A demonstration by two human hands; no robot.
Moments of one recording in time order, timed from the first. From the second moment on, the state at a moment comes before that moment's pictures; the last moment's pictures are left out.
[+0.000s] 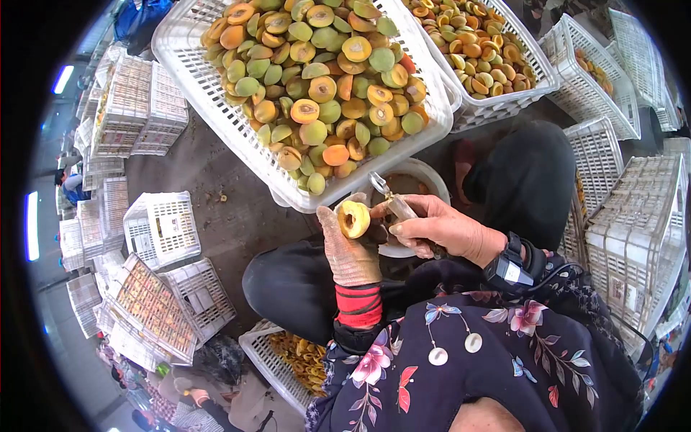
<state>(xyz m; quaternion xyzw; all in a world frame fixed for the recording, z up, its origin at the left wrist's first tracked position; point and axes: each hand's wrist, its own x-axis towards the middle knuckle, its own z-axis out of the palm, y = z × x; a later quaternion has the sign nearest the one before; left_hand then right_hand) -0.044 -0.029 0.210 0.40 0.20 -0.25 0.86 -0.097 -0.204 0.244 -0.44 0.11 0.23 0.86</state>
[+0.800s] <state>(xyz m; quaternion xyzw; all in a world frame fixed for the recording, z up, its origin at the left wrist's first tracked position) -0.048 -0.029 0.237 0.61 -0.10 -0.25 0.74 -0.096 -0.213 0.244 -0.68 0.03 -0.01 0.74</state>
